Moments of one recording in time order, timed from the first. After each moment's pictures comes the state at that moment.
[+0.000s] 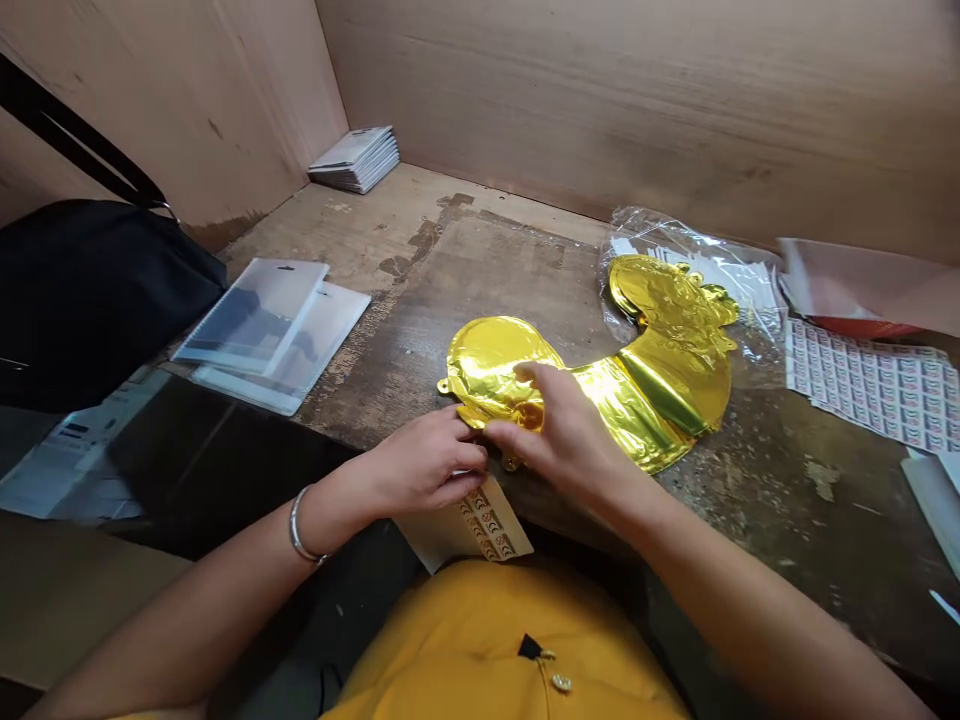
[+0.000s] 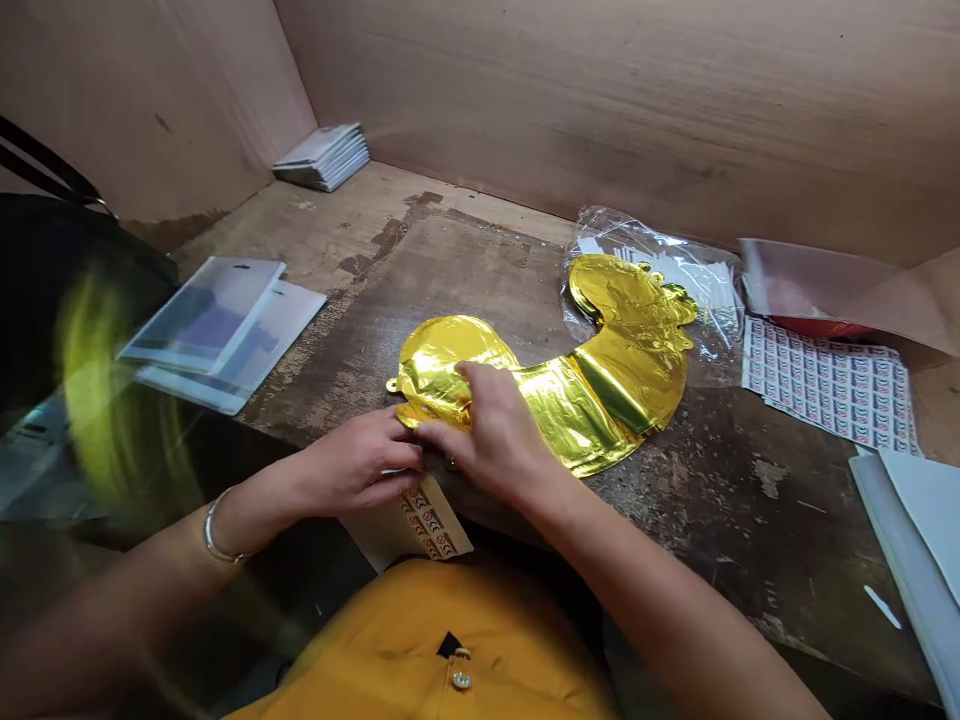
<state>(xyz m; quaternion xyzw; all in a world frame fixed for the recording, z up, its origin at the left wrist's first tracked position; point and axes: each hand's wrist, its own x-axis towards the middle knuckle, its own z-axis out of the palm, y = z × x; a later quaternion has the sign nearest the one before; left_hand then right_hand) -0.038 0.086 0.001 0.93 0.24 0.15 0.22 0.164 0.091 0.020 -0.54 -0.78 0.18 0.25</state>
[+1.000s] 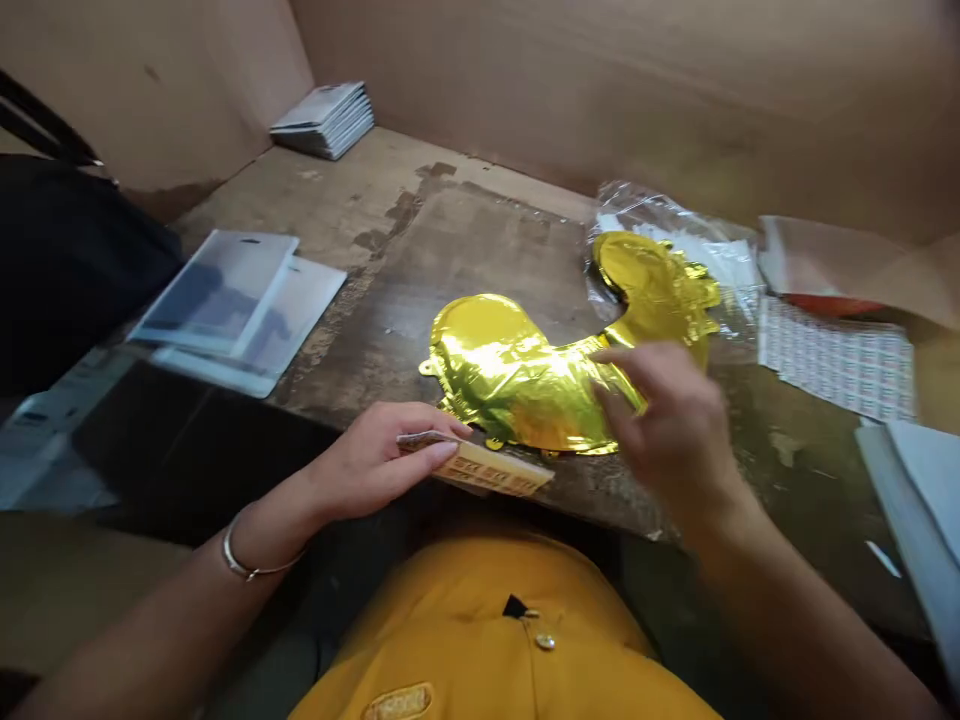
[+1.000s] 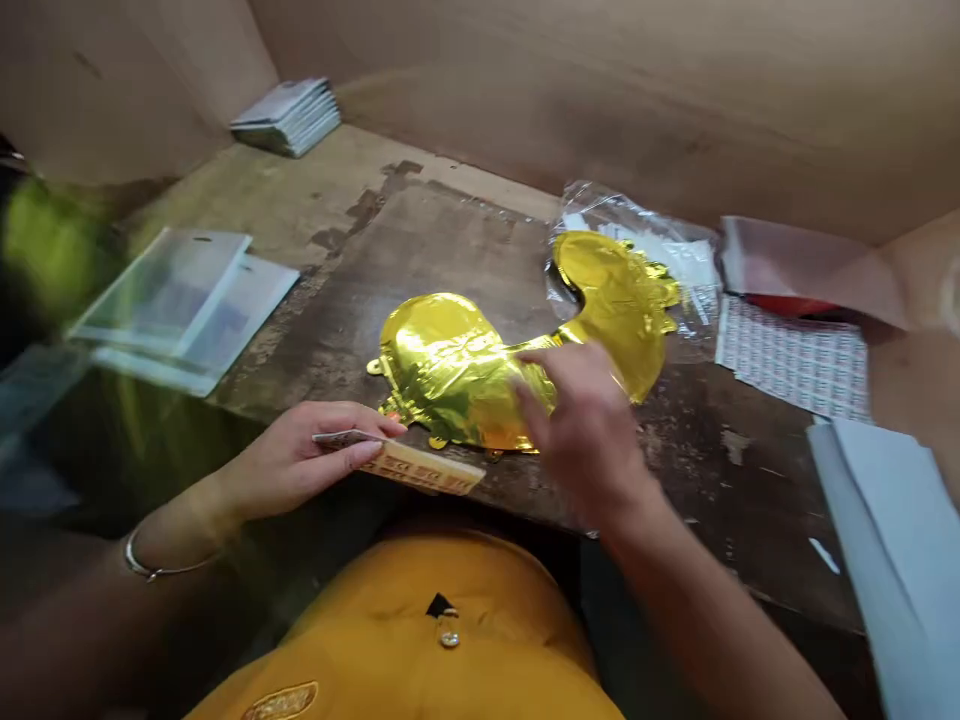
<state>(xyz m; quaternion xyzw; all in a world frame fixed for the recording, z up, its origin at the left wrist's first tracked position) -0.048 0.060 0.014 0.72 0.40 0.23 0.51 0.238 0.070 0.061 -0.57 -0.78 -0.02 0.23</state>
